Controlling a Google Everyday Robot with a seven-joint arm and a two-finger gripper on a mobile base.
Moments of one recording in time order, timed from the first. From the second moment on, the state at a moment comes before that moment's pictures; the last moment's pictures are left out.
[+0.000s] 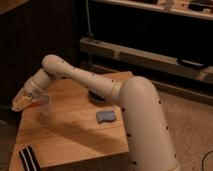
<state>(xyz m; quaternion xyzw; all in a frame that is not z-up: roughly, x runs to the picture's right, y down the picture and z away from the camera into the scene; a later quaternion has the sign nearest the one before) -0.403 0.066 0.662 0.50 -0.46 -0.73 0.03</state>
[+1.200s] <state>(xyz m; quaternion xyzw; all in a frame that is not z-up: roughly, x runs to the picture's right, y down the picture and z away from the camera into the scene) -0.406 0.053 0.710 0.49 -0.43 -0.76 0.03</state>
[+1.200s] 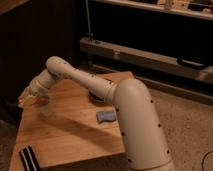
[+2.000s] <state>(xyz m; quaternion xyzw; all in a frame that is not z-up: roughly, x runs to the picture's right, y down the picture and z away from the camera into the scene) -0.392 0.056 0.723 0.50 -0.43 -0.75 0.05</state>
